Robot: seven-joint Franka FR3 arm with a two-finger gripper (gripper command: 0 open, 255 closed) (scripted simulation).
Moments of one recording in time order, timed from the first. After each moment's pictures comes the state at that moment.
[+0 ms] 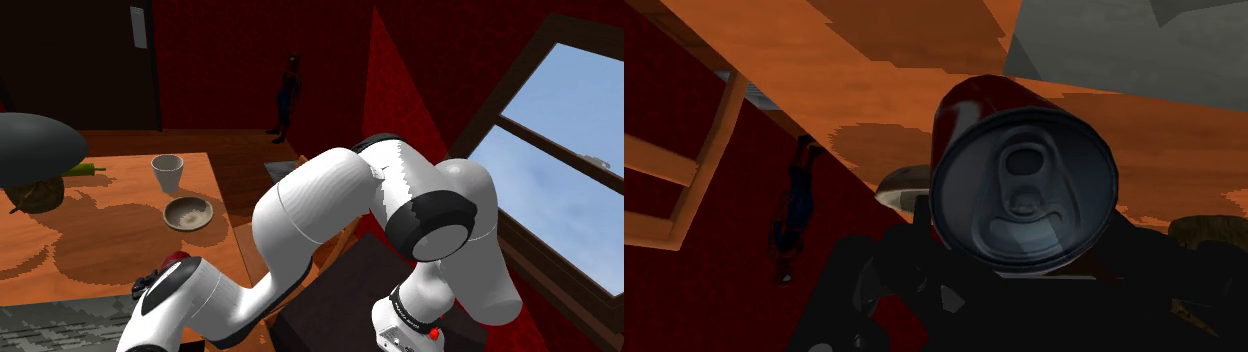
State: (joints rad) arm 0.90 0.73 0.05 -1.82 -1.27 2.13 2.31
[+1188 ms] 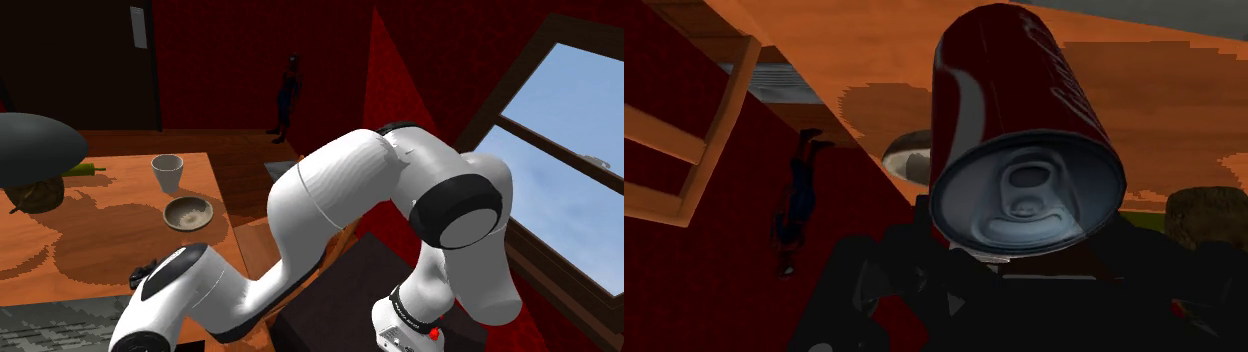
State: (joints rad) arm 0.89 0.63 0.06 -1.87 -1.23 2.11 2.25
